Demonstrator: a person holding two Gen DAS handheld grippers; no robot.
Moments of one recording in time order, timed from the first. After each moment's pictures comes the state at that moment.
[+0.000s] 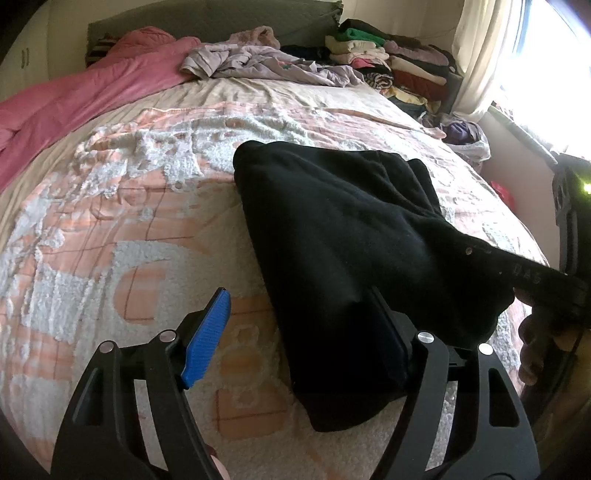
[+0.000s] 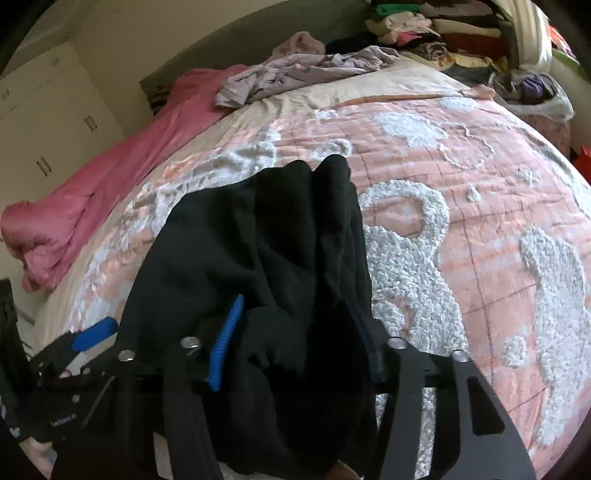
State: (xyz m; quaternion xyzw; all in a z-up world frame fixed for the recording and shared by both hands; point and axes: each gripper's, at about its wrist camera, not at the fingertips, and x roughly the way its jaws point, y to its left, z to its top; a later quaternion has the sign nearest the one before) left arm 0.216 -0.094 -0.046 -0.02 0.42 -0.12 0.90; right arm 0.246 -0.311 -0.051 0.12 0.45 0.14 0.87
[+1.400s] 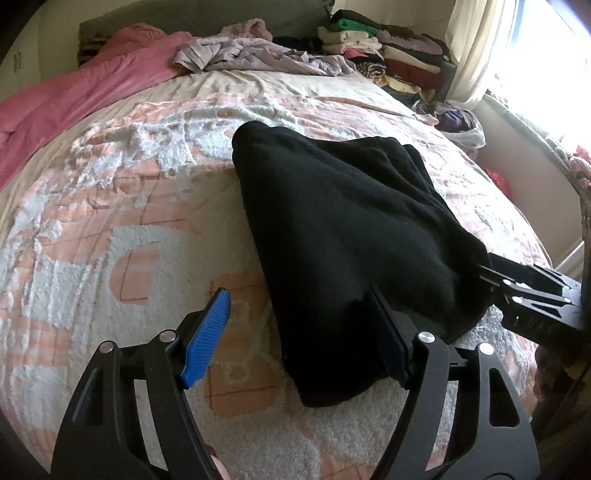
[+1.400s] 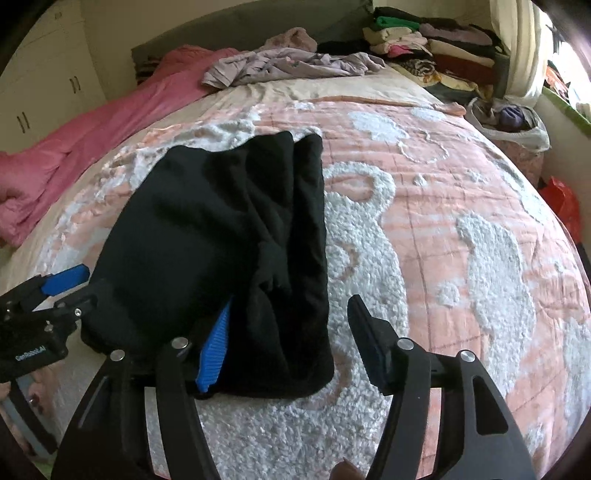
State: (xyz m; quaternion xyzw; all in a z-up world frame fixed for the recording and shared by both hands) left arm 0.202 -0.099 -0.047 -0.02 0.44 -0.13 0.89; right arm 0.194 -0.314 -0.047 0.04 0.46 0.08 0.88
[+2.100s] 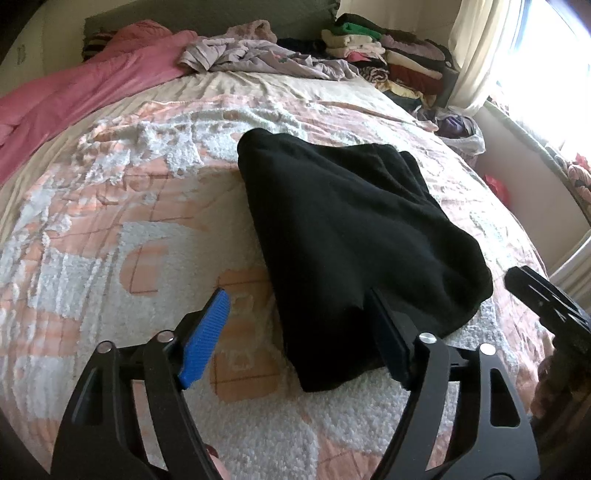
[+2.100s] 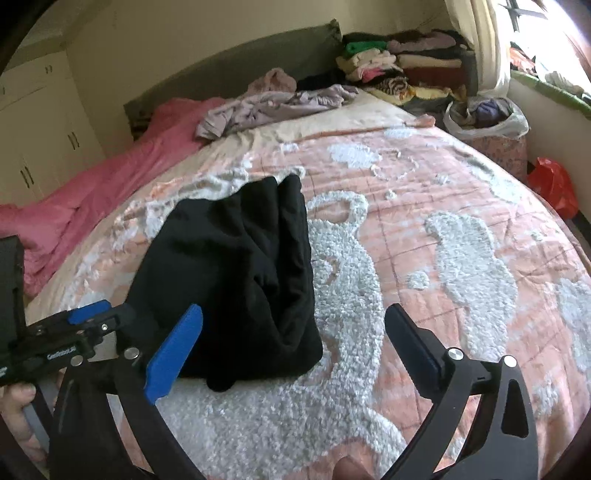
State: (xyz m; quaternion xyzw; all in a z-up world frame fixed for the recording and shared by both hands) left arm 0.192 -0.091 -0.034 -0.02 0.43 -0.12 0.89; right arm 0.150 -0.338 -0.019 0.11 0.38 0.06 0.92
